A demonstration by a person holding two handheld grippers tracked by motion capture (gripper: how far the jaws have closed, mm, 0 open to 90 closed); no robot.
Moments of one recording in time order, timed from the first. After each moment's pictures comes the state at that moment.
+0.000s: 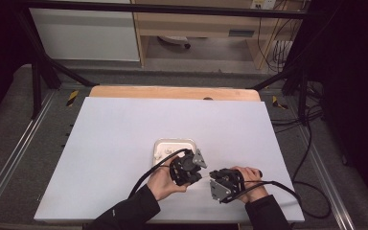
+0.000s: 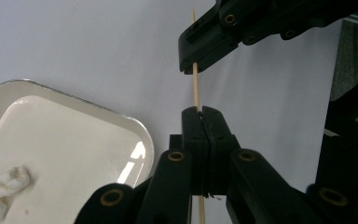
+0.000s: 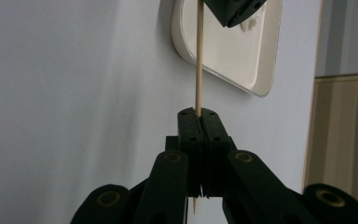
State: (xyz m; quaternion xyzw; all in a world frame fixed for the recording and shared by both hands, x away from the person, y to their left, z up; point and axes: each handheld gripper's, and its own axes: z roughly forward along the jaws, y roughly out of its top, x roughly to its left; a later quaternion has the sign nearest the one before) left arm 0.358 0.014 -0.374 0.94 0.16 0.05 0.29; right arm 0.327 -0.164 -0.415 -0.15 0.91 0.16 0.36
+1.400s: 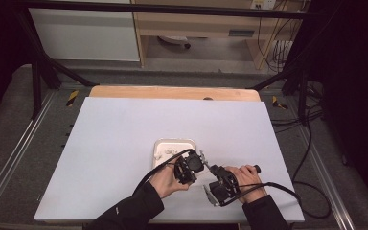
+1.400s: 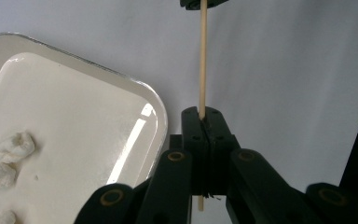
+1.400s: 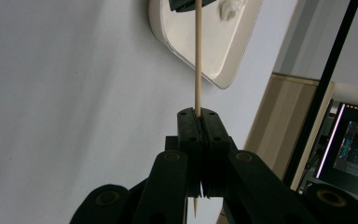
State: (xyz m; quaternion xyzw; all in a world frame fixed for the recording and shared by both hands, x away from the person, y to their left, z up) left arm 0.365 0.000 -0.383 0.97 0.17 0.06 0.19; right arm 0.318 -0.146 -0.408 -0.22 0.87 0.05 0.44
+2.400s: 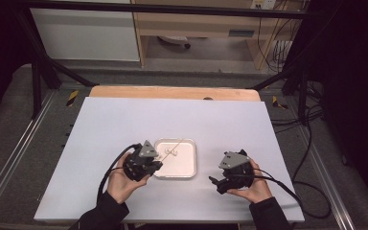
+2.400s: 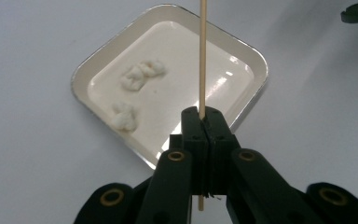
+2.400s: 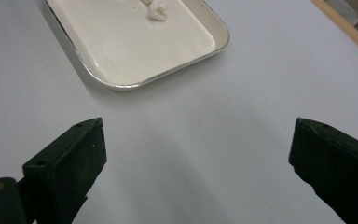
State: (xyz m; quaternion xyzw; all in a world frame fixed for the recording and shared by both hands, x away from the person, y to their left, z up) left arm 0.357 0.142 -0.378 0.88 0.31 0.13 0.35; right arm 0.350 -0.183 -0.407 0.24 0.88 0.33 0.24
